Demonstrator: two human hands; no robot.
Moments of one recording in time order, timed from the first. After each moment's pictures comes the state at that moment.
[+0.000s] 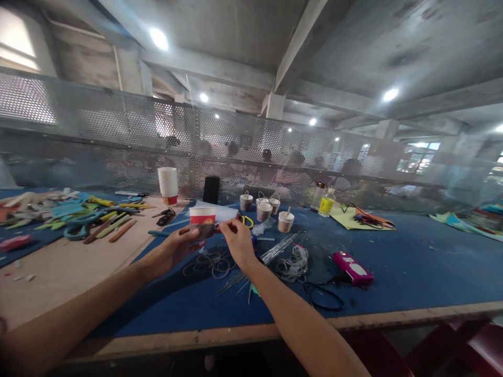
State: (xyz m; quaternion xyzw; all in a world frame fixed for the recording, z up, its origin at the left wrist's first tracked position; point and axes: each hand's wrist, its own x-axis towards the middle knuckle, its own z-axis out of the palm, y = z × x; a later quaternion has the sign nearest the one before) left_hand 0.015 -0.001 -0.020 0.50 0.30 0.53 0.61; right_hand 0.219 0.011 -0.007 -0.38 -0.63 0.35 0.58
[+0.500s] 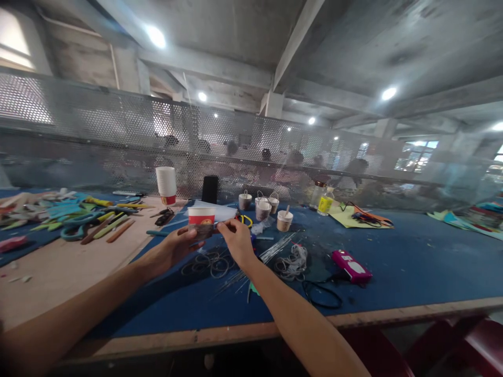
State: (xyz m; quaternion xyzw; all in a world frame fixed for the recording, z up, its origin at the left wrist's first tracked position) left_hand 0.012 0.004 -0.024 0.52 0.28 0.52 0.62; right_hand 0.220 0.007 -0.001 -0.39 -0.63 0.35 0.57
